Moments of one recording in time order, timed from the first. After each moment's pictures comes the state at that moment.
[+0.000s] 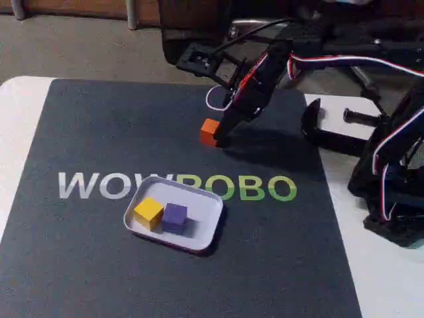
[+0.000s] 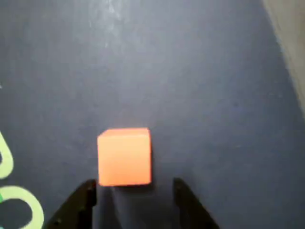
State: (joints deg) arm 41.4 94.0 122.8 40.3 -105.1
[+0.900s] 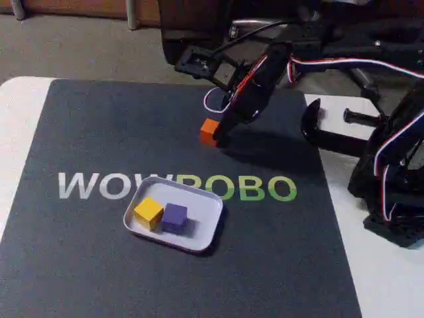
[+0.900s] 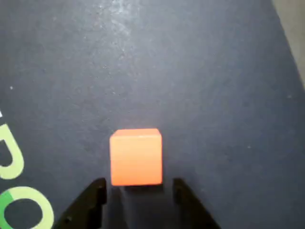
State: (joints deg) arm 39.9 94.0 123.1 40.1 -103.4
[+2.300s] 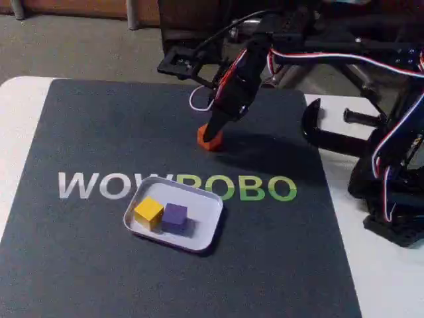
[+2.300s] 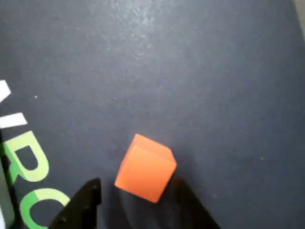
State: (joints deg) arm 37.1 85.4 108.2 51.0 -102.0
